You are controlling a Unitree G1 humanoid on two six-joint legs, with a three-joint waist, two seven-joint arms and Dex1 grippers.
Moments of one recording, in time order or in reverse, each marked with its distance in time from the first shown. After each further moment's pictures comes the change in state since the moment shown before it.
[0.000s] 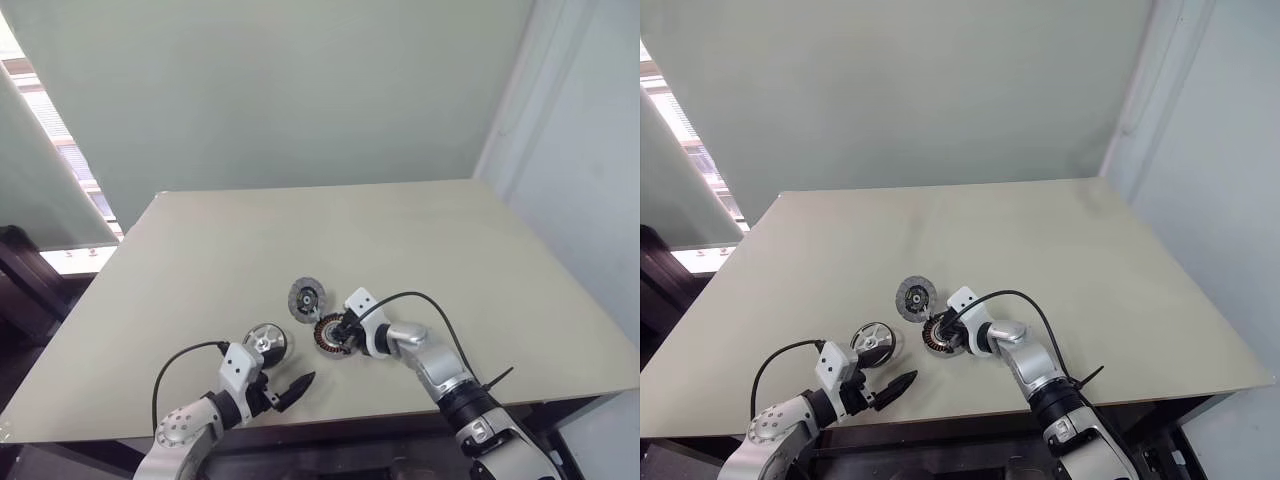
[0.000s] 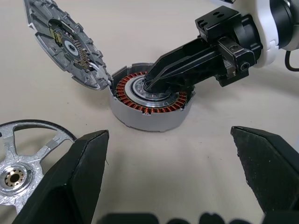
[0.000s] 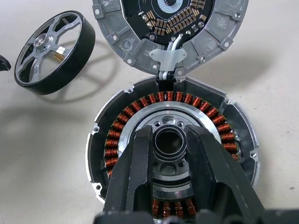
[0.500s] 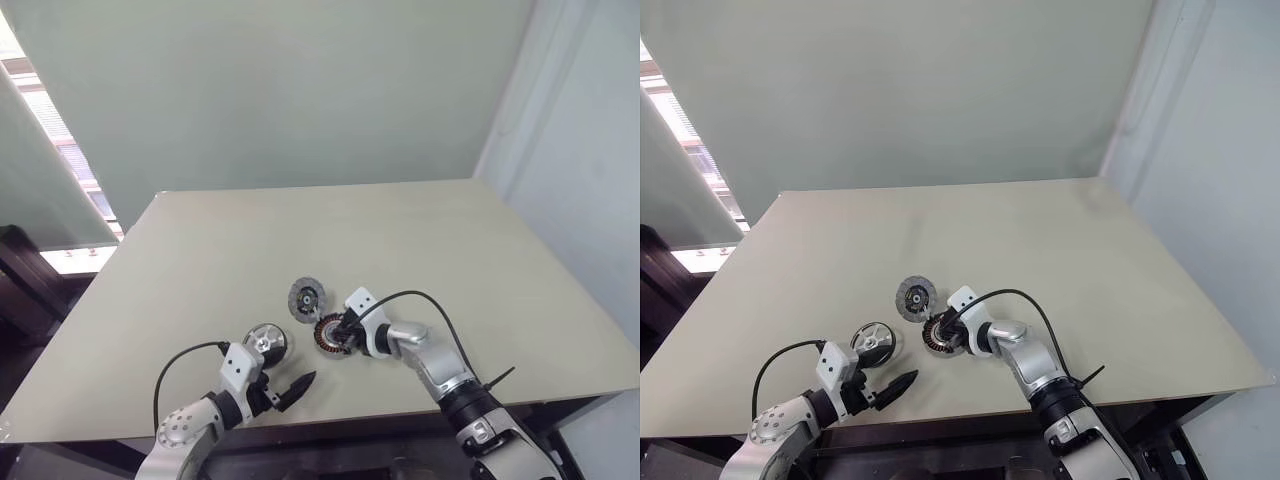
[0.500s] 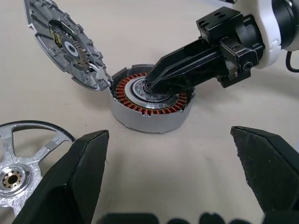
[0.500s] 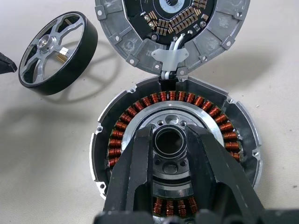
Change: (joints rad) left arm -0.001 -0.008 0.000 0.003 0.000 -0.006 0.000; right arm 0.004 -0.004 0.001 -0.025 0.011 0.029 0.004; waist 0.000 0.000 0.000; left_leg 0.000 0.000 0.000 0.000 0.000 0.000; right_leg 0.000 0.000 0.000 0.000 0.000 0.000
